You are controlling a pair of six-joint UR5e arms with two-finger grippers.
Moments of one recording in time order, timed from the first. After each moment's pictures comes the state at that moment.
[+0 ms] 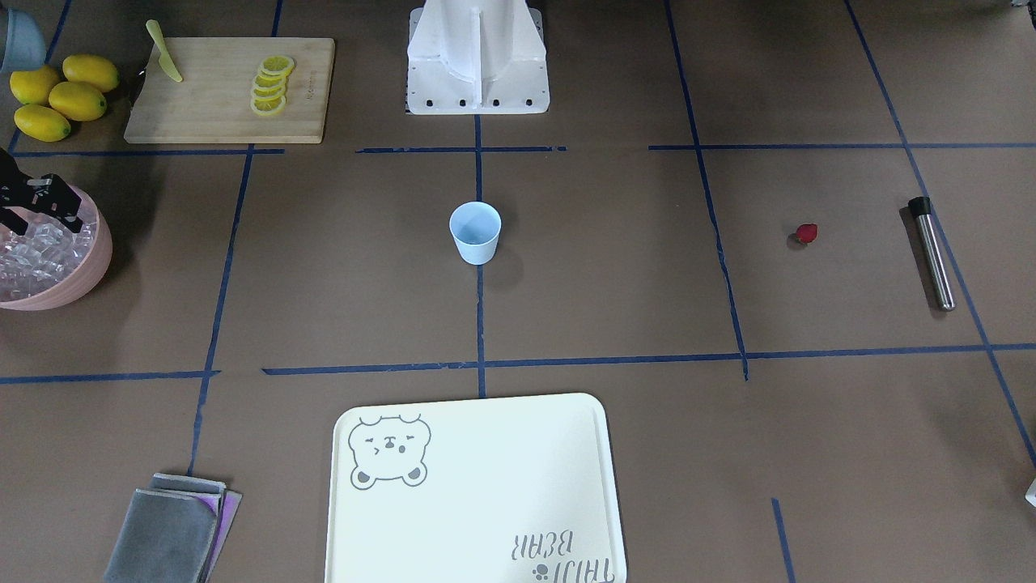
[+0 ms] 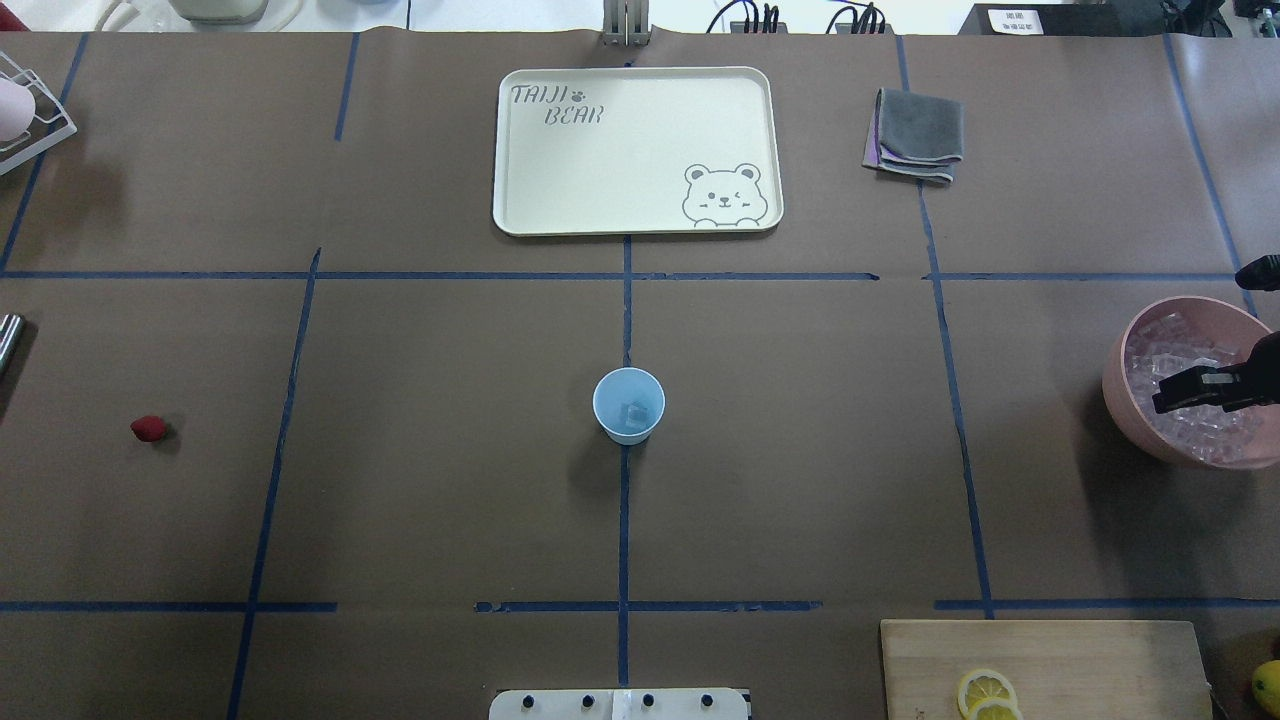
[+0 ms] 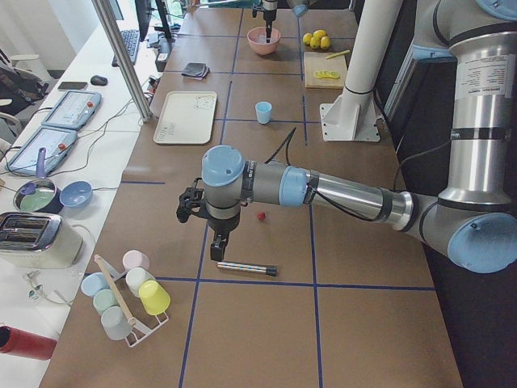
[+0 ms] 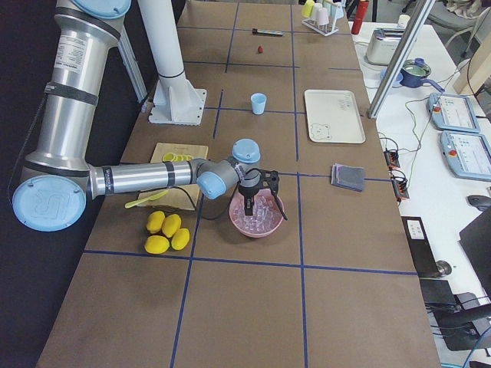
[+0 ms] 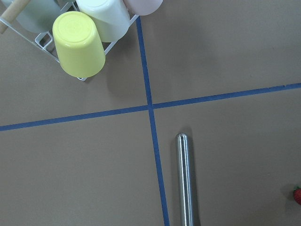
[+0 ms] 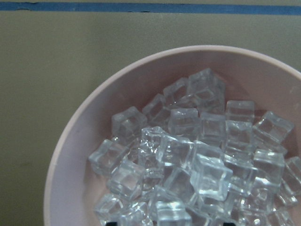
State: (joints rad) left arm -1.61 -1.53 -1.84 -1.45 -2.33 0.09; right arm 1.00 -1.82 1.85 -1.07 2.16 0.76
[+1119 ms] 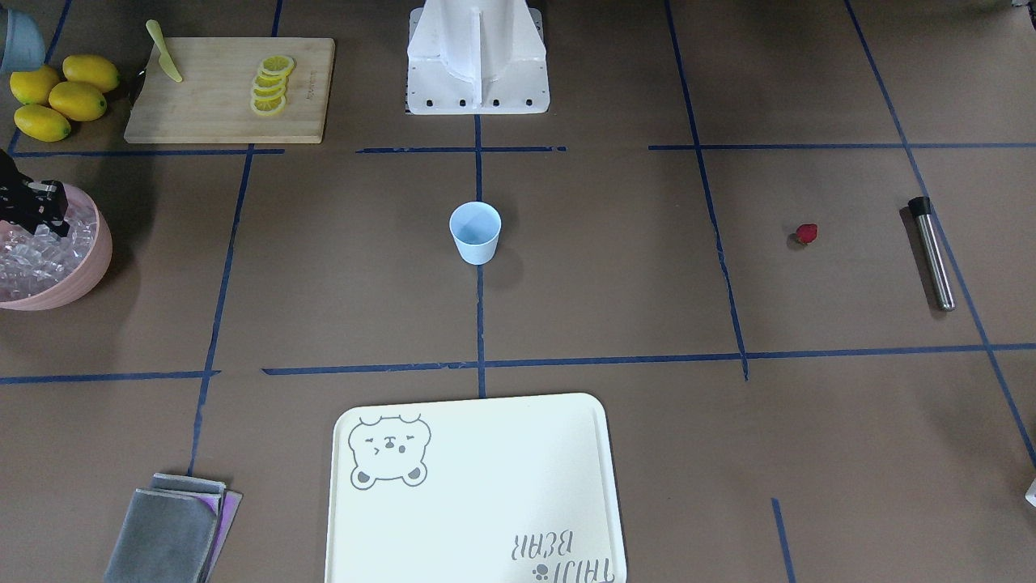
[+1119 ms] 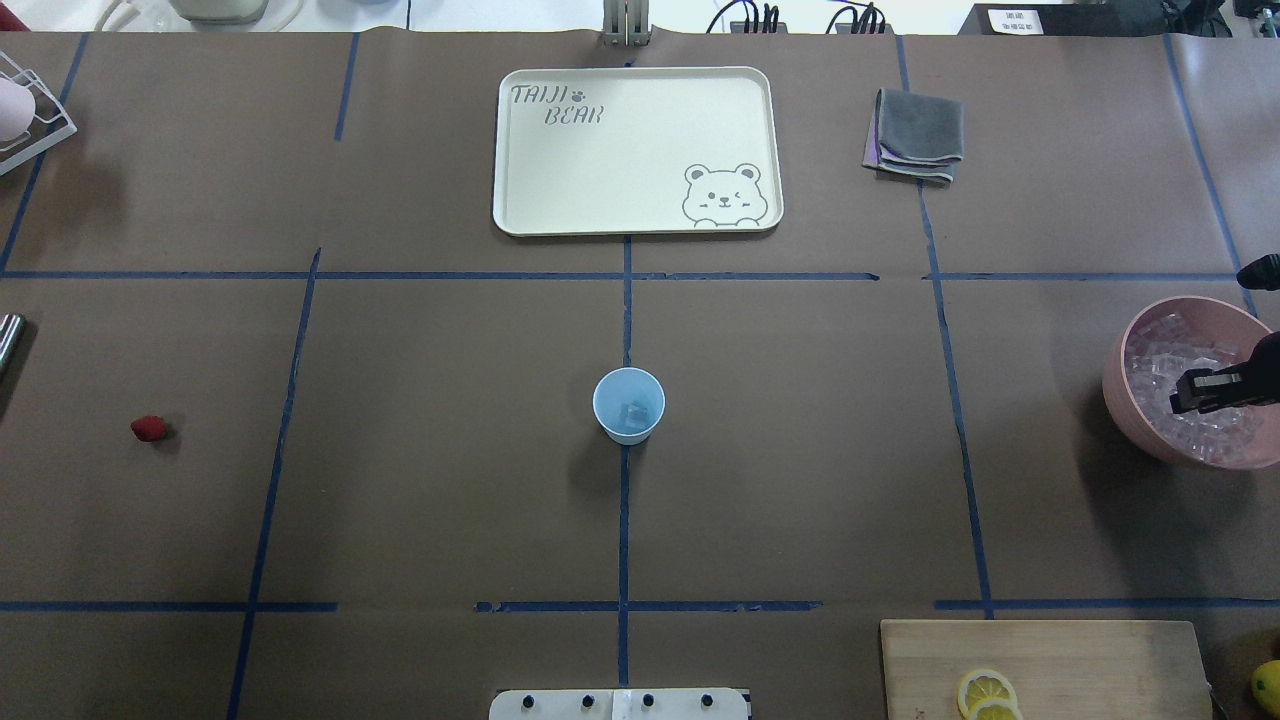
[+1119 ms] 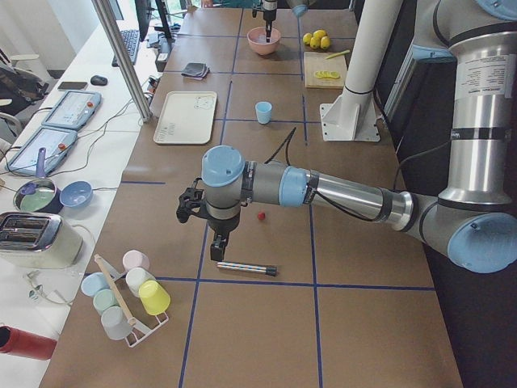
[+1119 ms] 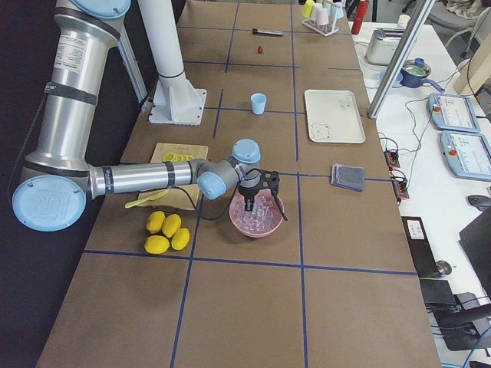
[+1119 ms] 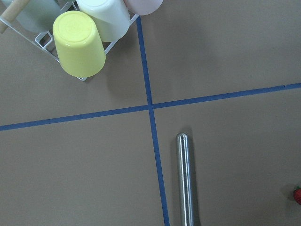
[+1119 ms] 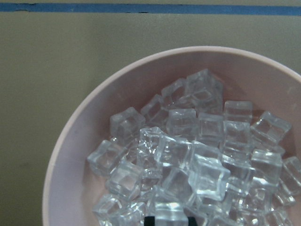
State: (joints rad) left arm -1.61 -1.53 -1.84 -1.45 -2.33 0.09; right arm 1.00 -1.82 1.86 -1.07 2.16 0.76
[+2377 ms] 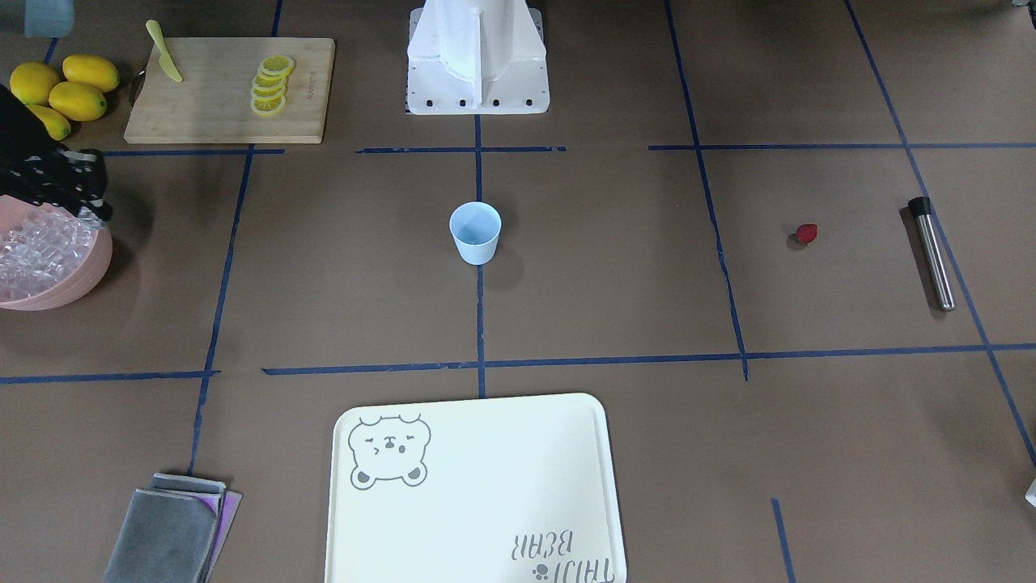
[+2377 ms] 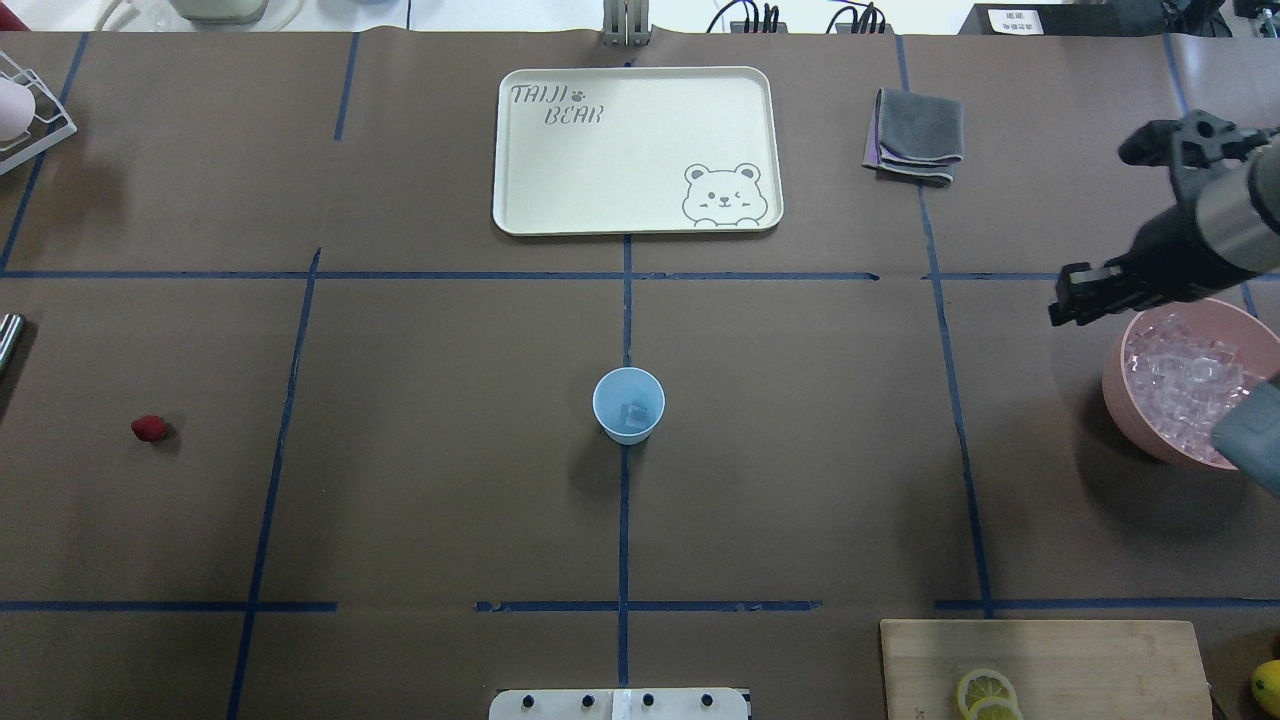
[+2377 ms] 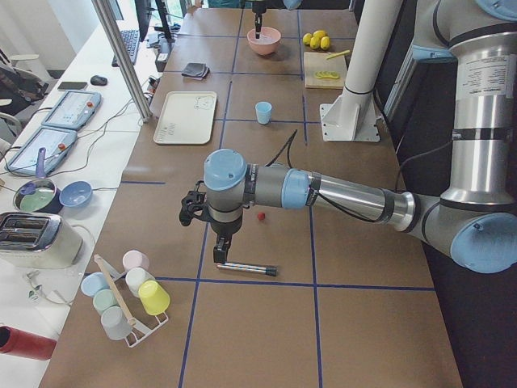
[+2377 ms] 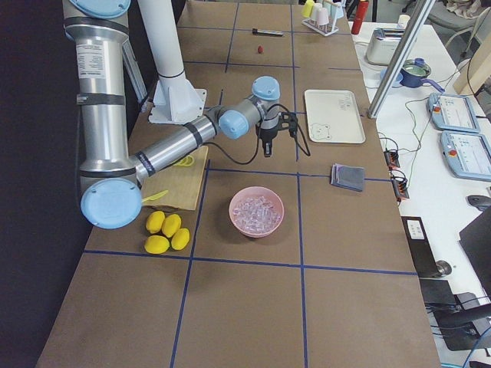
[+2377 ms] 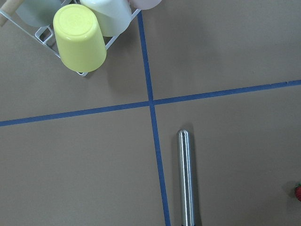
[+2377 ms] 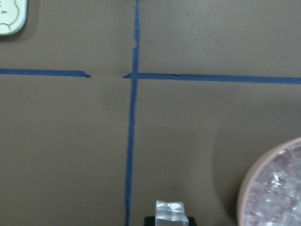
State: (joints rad) left arm -1.61 -1.52 -1.84 -1.45 -2.35 0.09; right arm 0.96 -1.42 2.07 -1.59 2.19 0.77
